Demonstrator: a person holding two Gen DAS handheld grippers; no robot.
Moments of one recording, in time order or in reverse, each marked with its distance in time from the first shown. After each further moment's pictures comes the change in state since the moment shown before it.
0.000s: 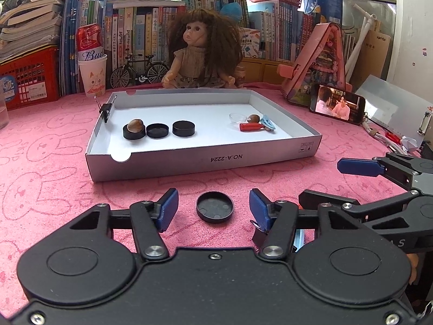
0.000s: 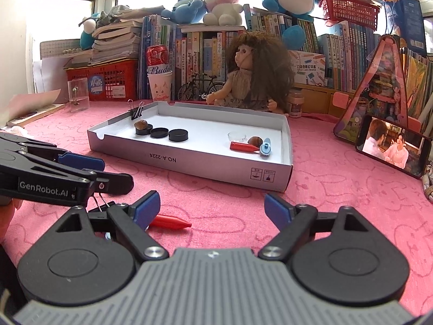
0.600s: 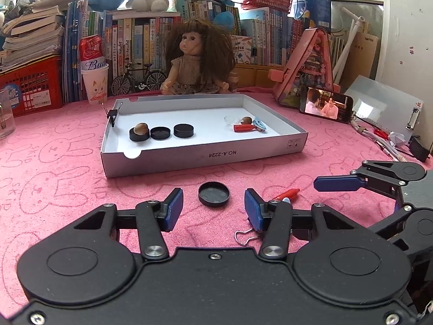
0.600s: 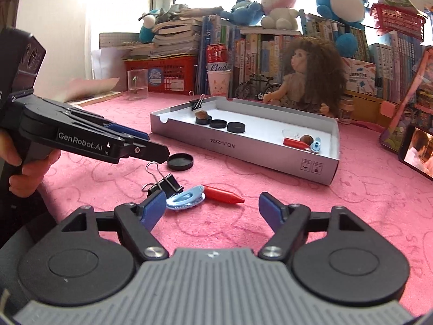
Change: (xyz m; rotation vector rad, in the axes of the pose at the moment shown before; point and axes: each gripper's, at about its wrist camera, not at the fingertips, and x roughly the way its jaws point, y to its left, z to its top) left arm -0.039 0.001 -0.011 0.039 -0.024 -0.027; right arm -0.019 0.011 -0.016 -0.132 0.000 0.252
